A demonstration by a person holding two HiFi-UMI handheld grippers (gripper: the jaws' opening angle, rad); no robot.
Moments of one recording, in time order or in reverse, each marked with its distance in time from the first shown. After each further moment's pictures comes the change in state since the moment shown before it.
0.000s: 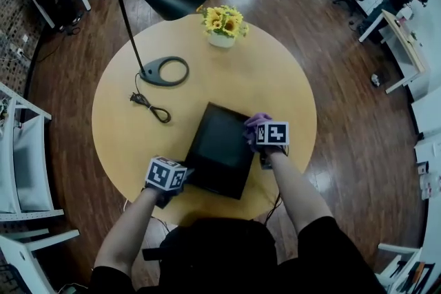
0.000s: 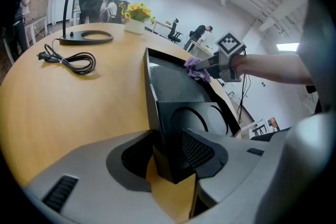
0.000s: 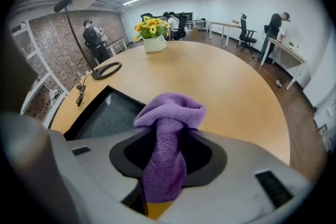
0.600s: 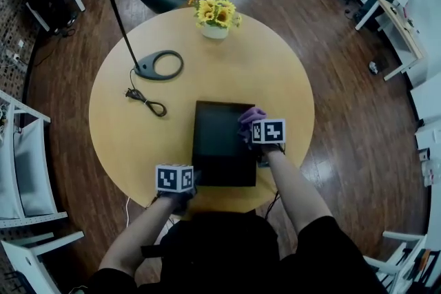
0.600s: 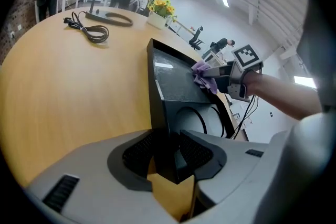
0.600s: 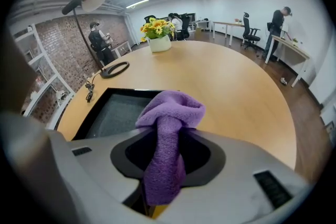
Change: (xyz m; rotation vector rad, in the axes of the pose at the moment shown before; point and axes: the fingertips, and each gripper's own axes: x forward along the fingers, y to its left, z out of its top) left arm 0.006 -0.024 -0.016 -0.286 -0.042 0.070; right arm -0.003 0.021 -0.019 0.000 -0.019 0.065
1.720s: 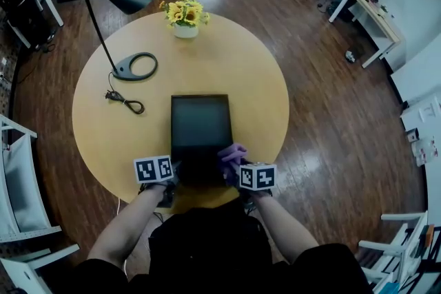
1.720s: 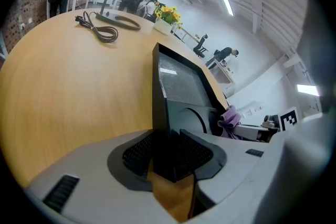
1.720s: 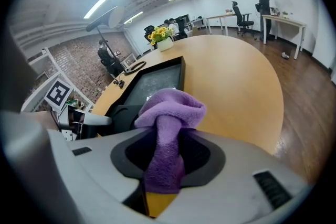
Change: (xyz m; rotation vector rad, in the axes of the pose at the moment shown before) left arm -0.002 0.005 0.000 -0.059 -0.077 0.023; right arm -0.082 0.042 -0.158 0.132 -0.076 0.196
